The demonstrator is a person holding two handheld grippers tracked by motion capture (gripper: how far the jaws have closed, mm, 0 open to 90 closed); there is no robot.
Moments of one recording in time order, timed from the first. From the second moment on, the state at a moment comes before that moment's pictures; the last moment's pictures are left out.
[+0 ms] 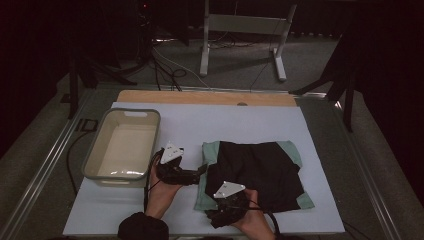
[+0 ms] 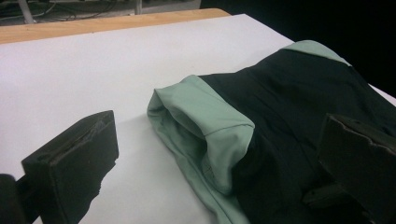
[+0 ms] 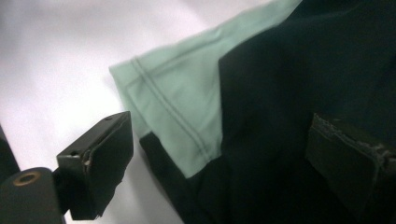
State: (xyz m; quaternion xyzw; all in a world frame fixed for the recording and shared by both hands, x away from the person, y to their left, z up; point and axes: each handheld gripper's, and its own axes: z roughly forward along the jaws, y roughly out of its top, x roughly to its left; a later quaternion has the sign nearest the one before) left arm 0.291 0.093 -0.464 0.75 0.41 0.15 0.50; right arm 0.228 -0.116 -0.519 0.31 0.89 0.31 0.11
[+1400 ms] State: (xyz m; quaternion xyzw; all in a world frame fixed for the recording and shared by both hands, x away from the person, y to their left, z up) left arm 0.291 0.098 -0.466 0.74 0.41 0.14 0.51; right arm 0.222 -0.144 -0.496 0.36 0.87 0.31 0.12
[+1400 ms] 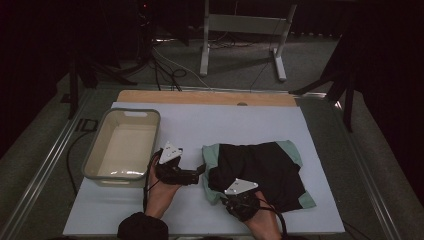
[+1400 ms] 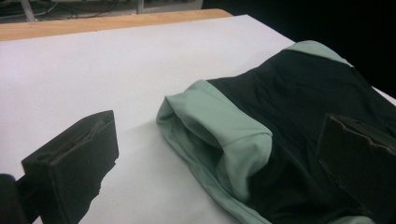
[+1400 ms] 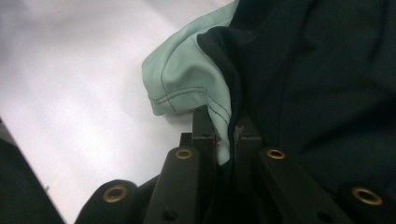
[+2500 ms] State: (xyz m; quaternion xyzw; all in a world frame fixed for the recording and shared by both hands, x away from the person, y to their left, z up) left arm 0.296 0.080 -0.484 0.76 0.37 0.15 0.52; right arm 0.222 -0.240 -0.479 0.46 0.80 0.34 0.15
